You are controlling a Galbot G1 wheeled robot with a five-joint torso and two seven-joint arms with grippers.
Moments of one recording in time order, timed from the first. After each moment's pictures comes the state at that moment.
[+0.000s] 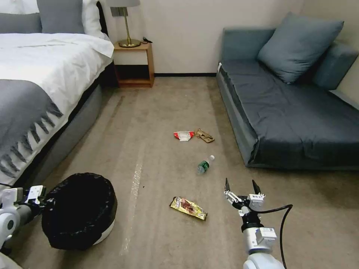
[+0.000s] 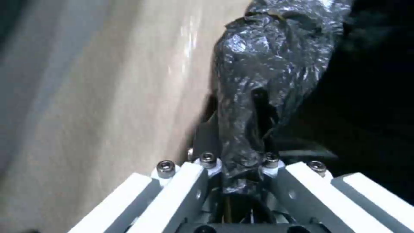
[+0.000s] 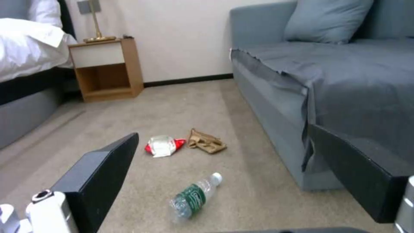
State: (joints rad) left arm 1.54 -0.83 -0.98 -1.76 -0.76 0.74 0.06; right arm -1.64 1.51 0.45 1.95 0.06 0.20 0.12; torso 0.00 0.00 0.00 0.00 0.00
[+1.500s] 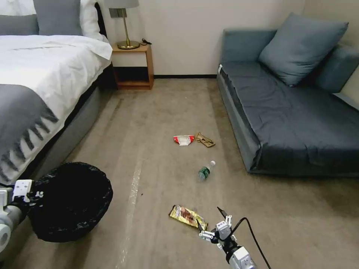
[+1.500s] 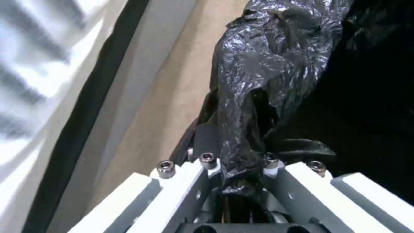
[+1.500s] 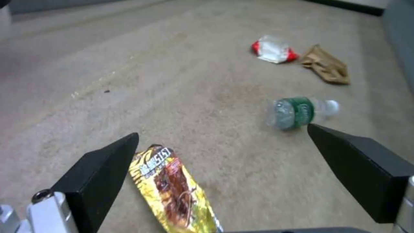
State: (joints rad) left arm 1.66 -0.95 -1.11 -2.00 -0.57 0.74 0.00; right arm -1.58 1.15 0.13 1.76 0.00 0.09 0.04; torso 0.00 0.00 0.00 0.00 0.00
